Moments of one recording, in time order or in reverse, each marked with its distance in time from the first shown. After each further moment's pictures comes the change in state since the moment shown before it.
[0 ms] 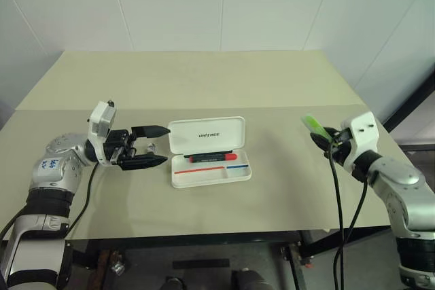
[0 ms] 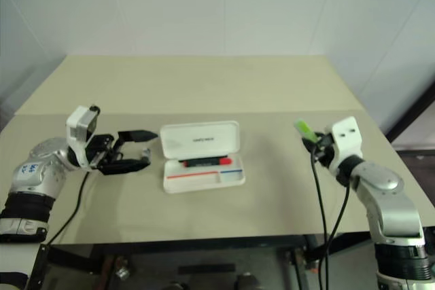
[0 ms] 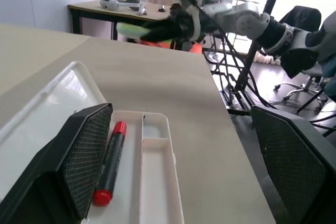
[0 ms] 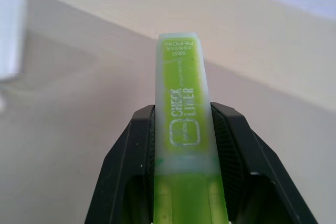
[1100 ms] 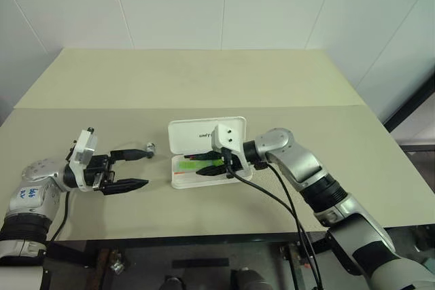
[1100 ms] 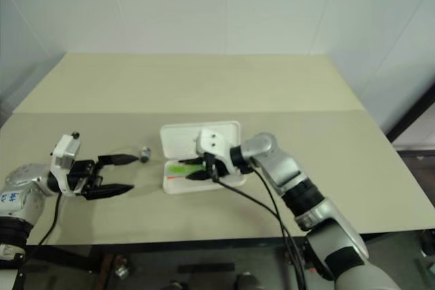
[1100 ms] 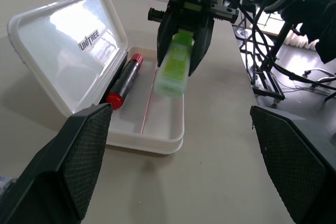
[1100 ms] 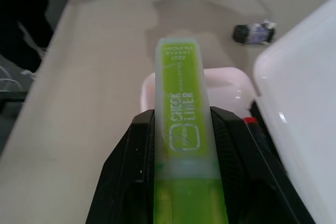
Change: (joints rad) left arm 0.206 0.099 0.035 0.038 -0.002 -0.154 0.000; right arm -0.523 0.336 0.640 0.446 -0.142 -0.182 0.621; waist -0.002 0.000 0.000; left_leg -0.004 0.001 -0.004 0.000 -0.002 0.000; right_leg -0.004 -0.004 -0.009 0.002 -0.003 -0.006
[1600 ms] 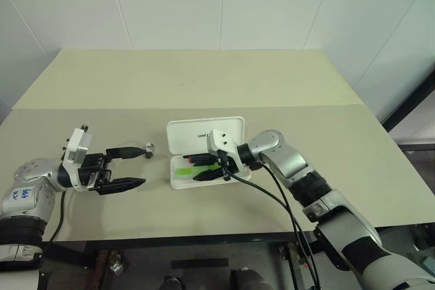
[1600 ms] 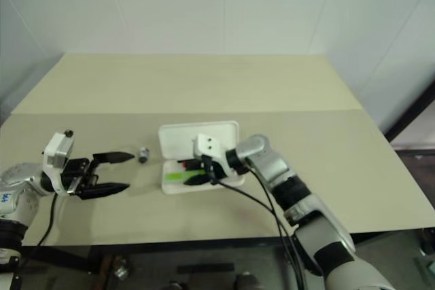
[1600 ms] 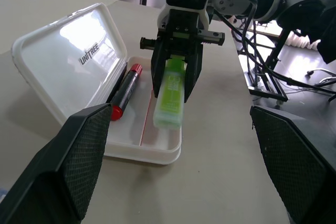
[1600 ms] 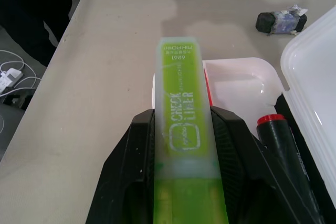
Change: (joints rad) left arm 0.027 0.001 0.062 -0.068 0.003 0.039 0.000; right arm -0.059 0.081 -0.002 0.245 -0.063 -0.137 0.072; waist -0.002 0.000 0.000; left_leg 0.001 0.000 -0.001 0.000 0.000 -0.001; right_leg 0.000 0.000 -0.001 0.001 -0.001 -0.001
